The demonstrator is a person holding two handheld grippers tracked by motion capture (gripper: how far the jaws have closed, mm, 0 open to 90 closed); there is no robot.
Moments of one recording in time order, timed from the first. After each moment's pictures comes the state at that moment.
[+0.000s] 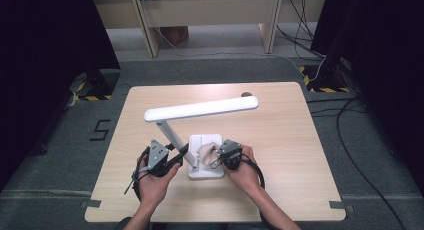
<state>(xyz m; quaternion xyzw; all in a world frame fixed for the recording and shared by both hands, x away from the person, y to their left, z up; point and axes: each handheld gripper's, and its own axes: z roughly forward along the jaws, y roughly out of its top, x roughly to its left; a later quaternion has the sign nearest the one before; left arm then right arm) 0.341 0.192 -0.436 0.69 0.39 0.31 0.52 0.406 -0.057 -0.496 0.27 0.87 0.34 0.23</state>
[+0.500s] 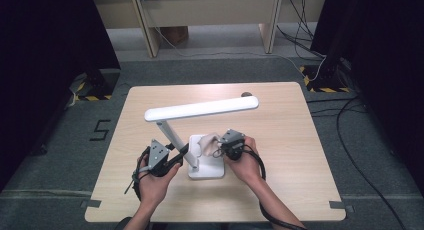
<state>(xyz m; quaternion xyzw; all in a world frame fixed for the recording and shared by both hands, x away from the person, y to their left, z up) 0.342 0.191 -0.436 0.69 0.39 0.31 0.52 0.428 -0.045 -0.472 0.27 0.86 0.37 0.23</state>
